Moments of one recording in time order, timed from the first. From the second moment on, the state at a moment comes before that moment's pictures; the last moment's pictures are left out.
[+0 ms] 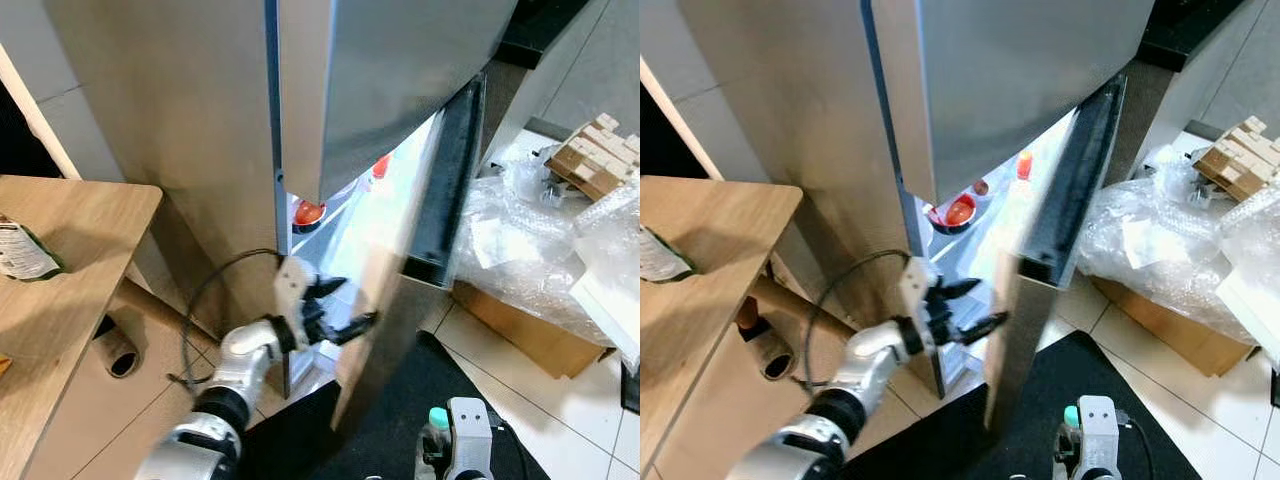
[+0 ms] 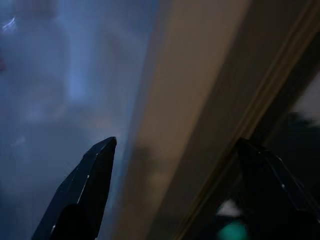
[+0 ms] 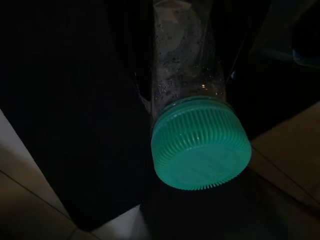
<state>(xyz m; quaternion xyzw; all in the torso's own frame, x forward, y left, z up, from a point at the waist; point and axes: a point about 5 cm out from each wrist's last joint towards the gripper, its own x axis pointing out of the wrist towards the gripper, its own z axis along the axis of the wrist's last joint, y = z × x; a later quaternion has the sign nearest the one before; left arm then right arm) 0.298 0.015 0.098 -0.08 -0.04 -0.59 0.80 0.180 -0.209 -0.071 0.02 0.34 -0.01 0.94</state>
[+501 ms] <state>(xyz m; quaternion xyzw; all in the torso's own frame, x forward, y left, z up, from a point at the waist) 0.288 0.000 0.109 -0.11 -0.05 -0.62 0.78 0.175 -0.207 -0.074 0.03 0.35 -0.01 0.94</state>
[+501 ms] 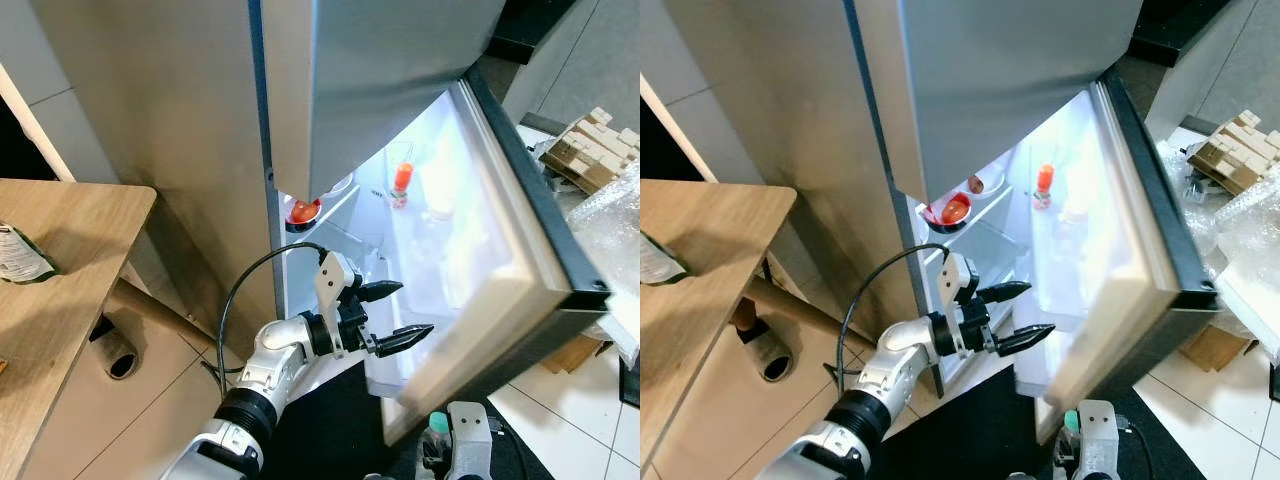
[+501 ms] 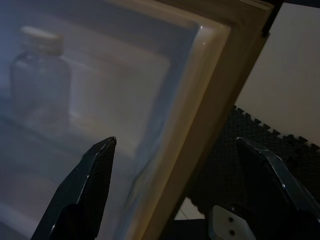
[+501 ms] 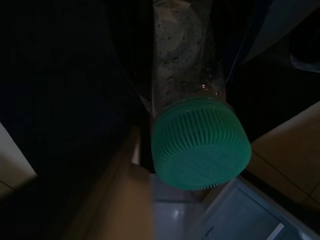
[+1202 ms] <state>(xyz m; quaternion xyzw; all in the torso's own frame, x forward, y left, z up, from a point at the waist) 0.284 0.101 0.033 -0.01 0.08 -0.38 0.92 0.194 -0.204 -0.065 0.02 0.33 0.00 0.95</state>
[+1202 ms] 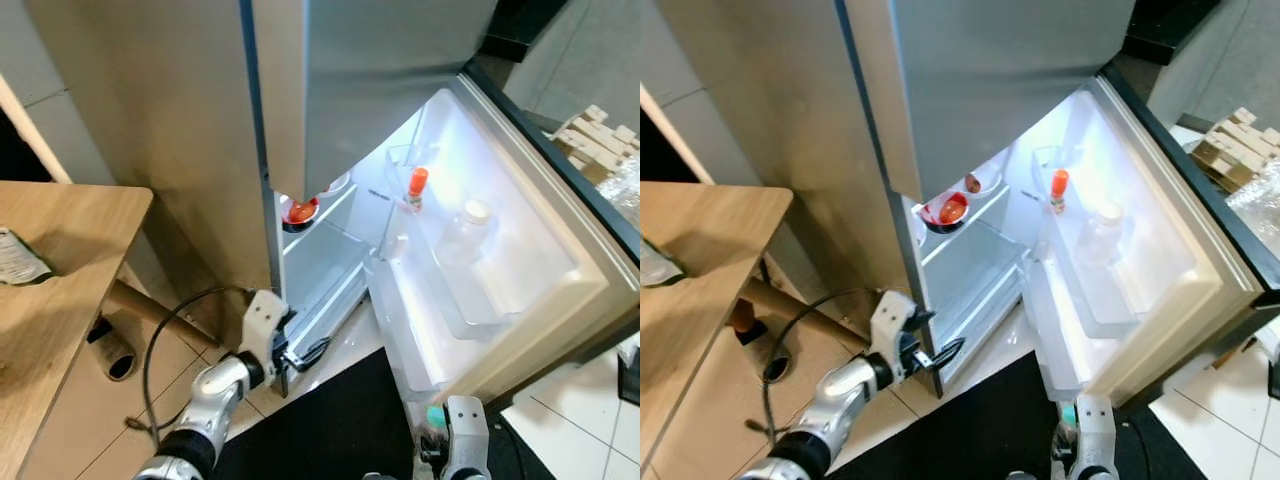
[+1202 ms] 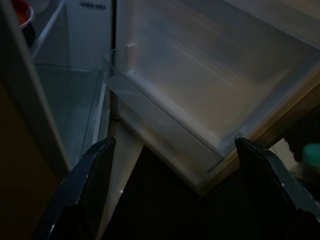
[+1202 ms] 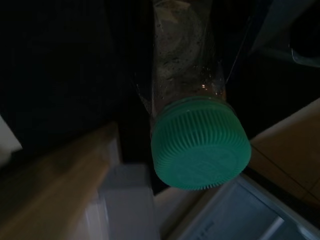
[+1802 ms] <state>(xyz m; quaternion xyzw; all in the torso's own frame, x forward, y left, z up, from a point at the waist) 0.230 0.147 -0.026 0.03 0.18 -0.25 0.95 0.260 -0.240 -0.008 -0.06 0.21 -0.01 0.98</state>
